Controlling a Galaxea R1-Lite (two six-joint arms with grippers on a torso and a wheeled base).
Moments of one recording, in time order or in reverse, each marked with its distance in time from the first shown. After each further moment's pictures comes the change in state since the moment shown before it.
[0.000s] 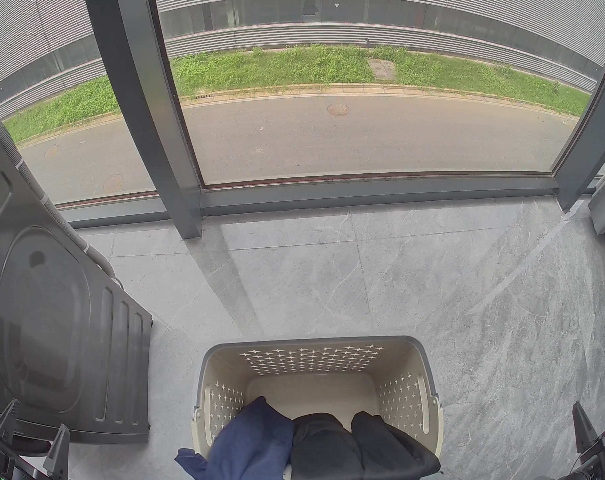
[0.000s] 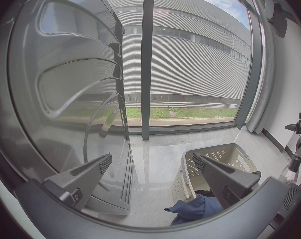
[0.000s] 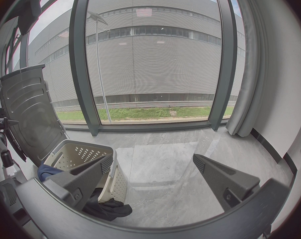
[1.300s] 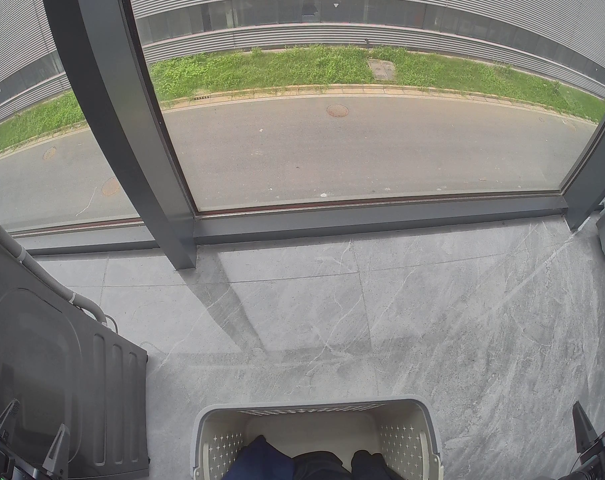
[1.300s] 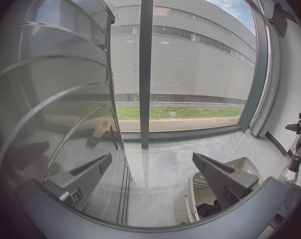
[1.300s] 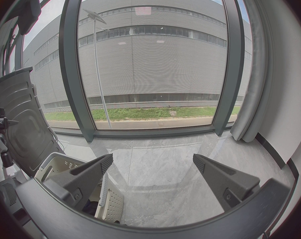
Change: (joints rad) left arm 0.000 0.000 0.000 0.000 0.000 0.000; right arm 0.000 0.000 0.000 0.000 0.000 0.000
